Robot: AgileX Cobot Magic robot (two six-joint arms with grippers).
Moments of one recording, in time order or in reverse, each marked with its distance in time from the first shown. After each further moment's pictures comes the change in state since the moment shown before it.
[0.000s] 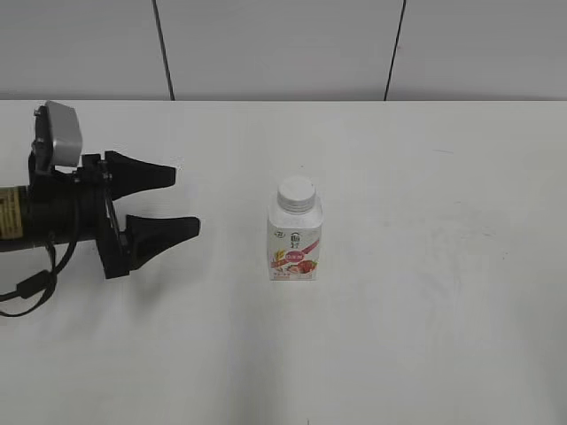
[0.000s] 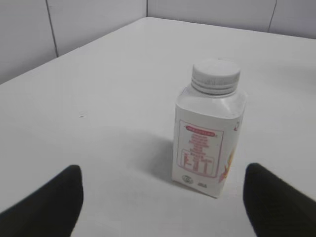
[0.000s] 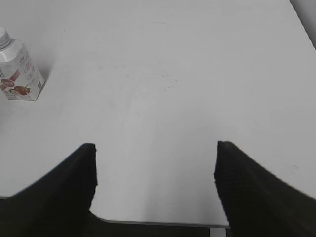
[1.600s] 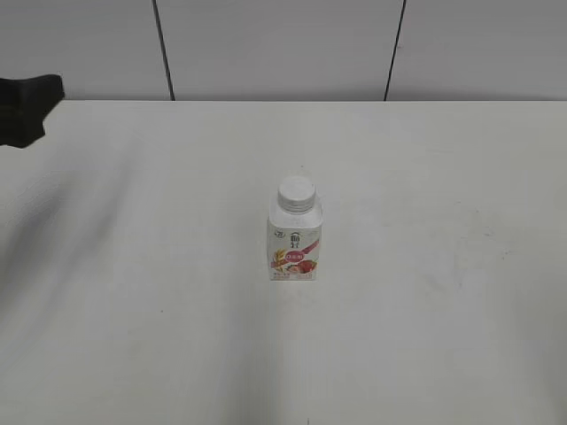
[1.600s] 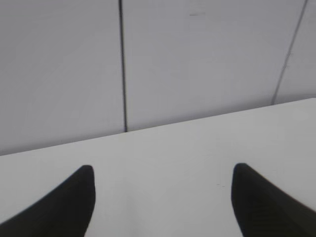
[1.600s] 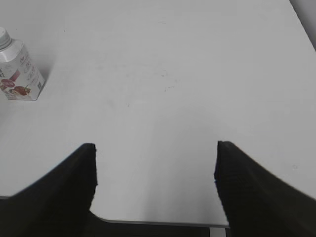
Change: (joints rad) left arm -0.041 -0.665 0.184 -0.837 0.609 0.082; right arm 0.000 0.000 0.000 0.000 0.000 0.000
